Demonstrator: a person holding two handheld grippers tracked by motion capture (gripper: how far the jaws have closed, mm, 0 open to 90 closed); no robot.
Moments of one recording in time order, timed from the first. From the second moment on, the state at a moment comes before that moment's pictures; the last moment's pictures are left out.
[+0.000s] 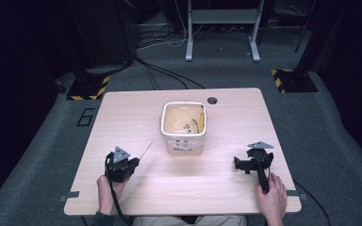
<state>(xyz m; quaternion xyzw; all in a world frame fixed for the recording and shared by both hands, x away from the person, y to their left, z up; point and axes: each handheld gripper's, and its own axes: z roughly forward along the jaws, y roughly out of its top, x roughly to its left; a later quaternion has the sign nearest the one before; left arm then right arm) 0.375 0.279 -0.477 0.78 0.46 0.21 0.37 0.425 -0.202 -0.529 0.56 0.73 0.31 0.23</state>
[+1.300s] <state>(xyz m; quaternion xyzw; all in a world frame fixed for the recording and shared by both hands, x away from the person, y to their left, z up) 0.386 0.284 -0.424 0.77 0.43 0.22 0.41 0.425 -0.202 -0.529 0.56 0.73 0.31 0.23</state>
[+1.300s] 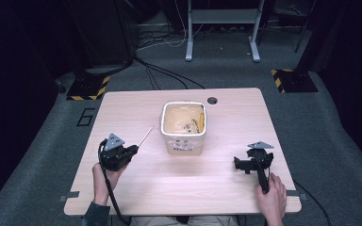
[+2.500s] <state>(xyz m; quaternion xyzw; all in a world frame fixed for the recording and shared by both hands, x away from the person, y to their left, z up) 0.422 0.264 -0.372 0.77 0.39 0.23 0.45 0.425 -0.202 -0.529 0.56 0.73 0.31 0.23</state>
